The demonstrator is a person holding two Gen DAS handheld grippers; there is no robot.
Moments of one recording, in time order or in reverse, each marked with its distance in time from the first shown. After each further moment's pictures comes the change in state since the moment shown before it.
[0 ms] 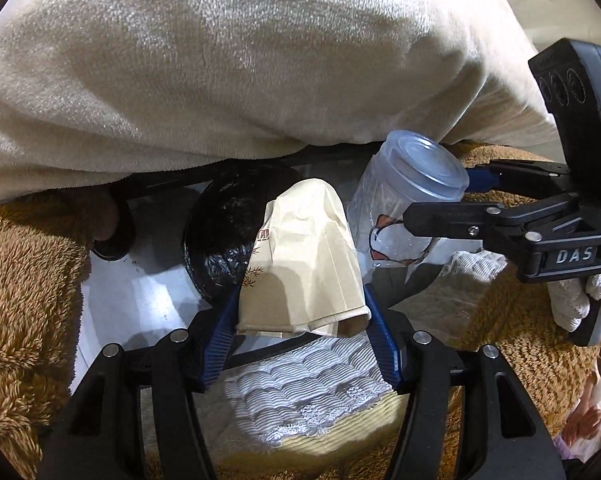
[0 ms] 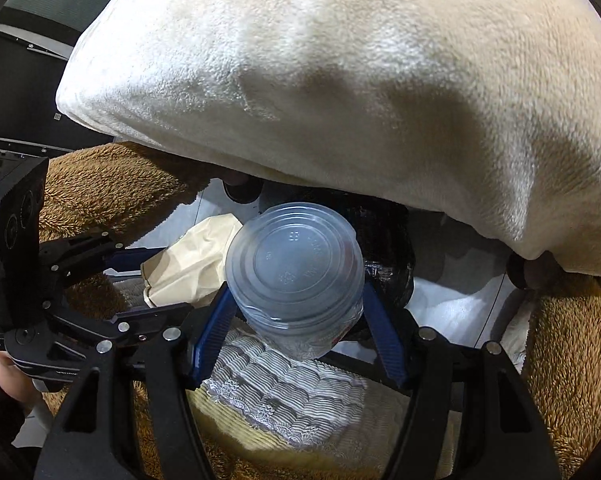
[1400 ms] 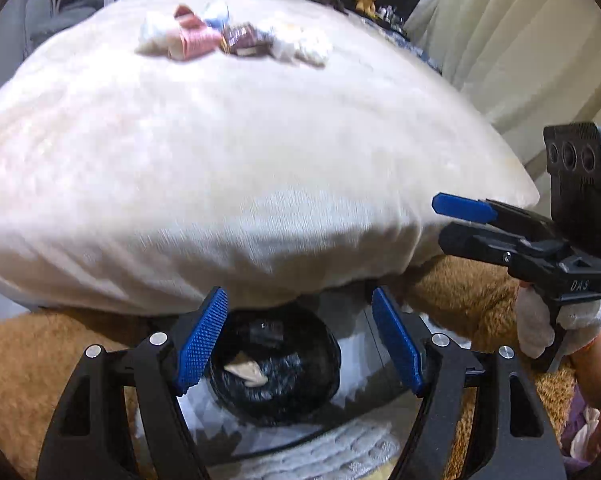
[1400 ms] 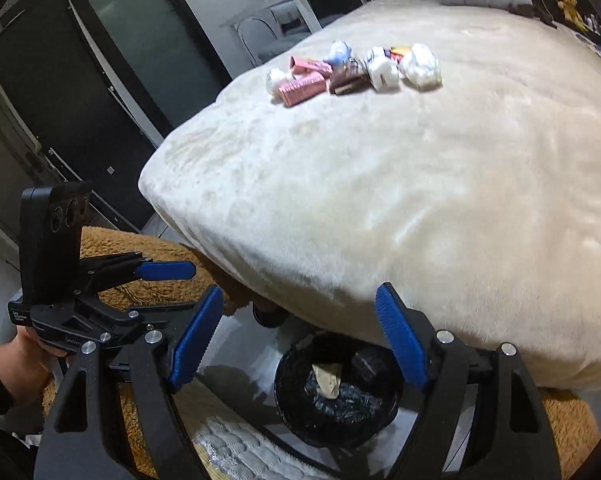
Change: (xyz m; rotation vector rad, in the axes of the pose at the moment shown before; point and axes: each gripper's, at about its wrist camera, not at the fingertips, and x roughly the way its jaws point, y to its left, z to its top) left arm -0.115 0.003 0.007 0.054 -0.500 0.002; right arm -0.109 0.037 -0.009 -0.233 -0.545 0.030
